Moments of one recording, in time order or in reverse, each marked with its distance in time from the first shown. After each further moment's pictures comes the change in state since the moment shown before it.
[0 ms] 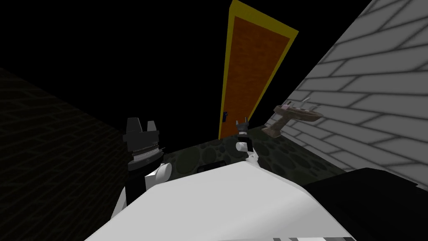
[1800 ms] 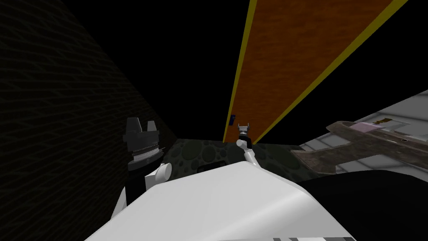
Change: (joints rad) arm -0.157 -0.036 -0.087 0.333 -0.355 0.003 -0.228
